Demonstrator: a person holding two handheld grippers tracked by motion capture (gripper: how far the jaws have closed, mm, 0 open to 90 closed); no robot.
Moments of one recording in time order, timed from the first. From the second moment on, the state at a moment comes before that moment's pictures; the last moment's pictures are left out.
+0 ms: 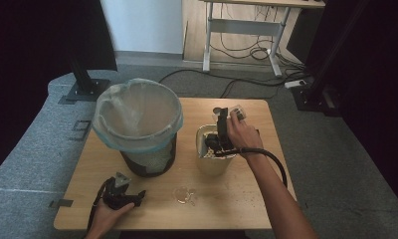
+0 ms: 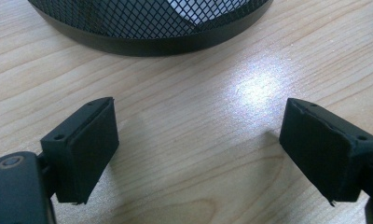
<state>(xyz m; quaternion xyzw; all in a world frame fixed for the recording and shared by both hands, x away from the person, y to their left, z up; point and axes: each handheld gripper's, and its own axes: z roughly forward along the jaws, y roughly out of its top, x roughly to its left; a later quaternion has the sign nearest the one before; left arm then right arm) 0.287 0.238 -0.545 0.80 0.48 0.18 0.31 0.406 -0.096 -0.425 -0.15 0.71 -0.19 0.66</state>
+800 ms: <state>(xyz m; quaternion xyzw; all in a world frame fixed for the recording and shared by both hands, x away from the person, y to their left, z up) 0.287 0.237 -0.545 0.80 0.48 0.18 0.31 0.403 -0.088 -0.429 -0.28 0.64 -0.30 0.65</state>
